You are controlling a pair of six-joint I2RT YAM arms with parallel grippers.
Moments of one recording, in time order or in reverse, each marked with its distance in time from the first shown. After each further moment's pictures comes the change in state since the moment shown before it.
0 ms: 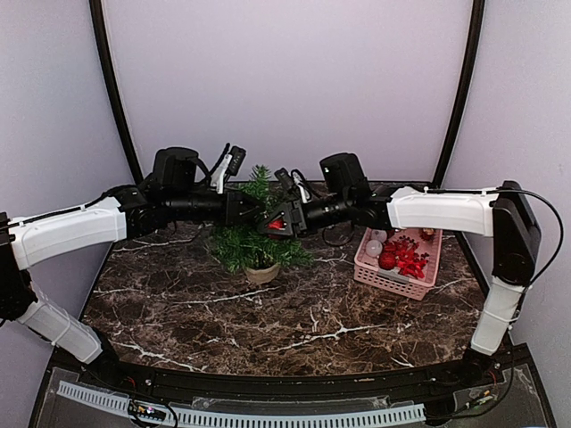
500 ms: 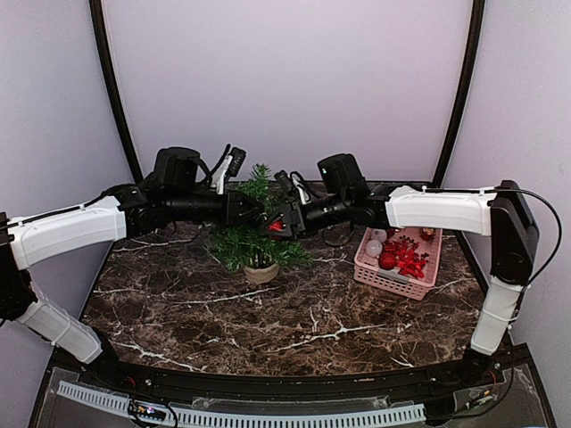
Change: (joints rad) left arm 0.000 0.000 0.013 -0.041 -0.033 -0.003; right arm 0.000 0.008 0.012 -0.045 0.025 -0.010
